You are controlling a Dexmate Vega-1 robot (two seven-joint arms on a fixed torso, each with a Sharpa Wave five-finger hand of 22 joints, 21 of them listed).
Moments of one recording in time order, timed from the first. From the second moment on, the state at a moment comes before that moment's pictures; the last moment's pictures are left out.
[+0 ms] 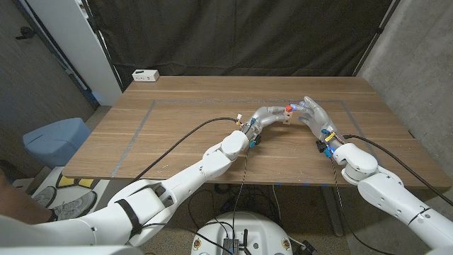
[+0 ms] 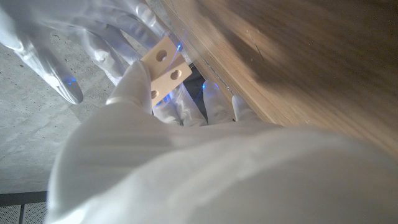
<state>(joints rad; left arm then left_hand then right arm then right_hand) 0.57 0.10 0.82 -1.01 -0.12 -0.33 0.11 0.88 0.06 0.34 -0.16 0.22 0.86 -0.20 0.20 0.19 0.88 -0.21 0.21 0.44 0.52 -0.05 0.23 0.20 0.19 0.12 0.21 0.18 -1.23 -0.77 -0.24 -1.82 0.63 0.15 -0.13 0.08 0.09 0.30 -0.01 0.22 0.74 -0.06 0.24 0.18 -0.05 -0.11 0.21 0.18 -0.17 0.10 0.21 0.20 0.06 0.14 0.20 0.17</state>
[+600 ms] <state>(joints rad) 0.57 0.11 0.82 -1.01 -0.12 -0.33 0.11 0.88 0.06 0.34 -0.16 0.23 0.86 -0.20 0.20 0.19 0.89 -0.22 0.21 0.44 0.52 -0.05 0.23 0.20 0.19 0.12 0.21 0.18 -1.25 -0.77 -0.23 -1.84 0.63 0.15 -0.14 0.08 0.09 0.30 -0.02 0.22 0.79 -0.04 0.24 0.18 0.00 -0.11 0.22 0.18 -0.16 0.09 0.21 0.19 0.08 0.14 0.20 0.17</state>
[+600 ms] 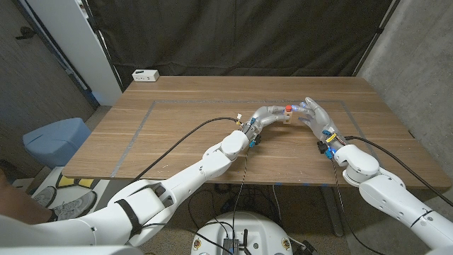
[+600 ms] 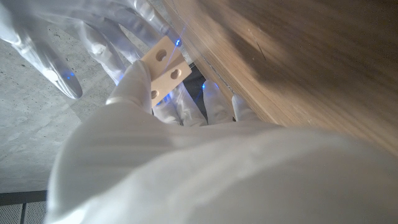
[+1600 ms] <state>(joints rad) 0.57 0.10 0.83 -1.00 -0.12 -0.34 0.10 0.88 0.06 0.34 -0.16 0.22 0.86 -0.20 0.20 0.19 0.89 -0.21 0.20 0.44 0.52 -0.05 0.23 0.20 0.19 0.12 0.21 0.18 -1.28 -0.79 -0.21 -1.85 0.63 0.16 -0.13 0.08 0.09 0.31 -0.02 0.22 0.85 -0.04 0.25 0.19 0.03 -0.11 0.22 0.18 -0.14 0.09 0.21 0.19 0.08 0.15 0.20 0.17</state>
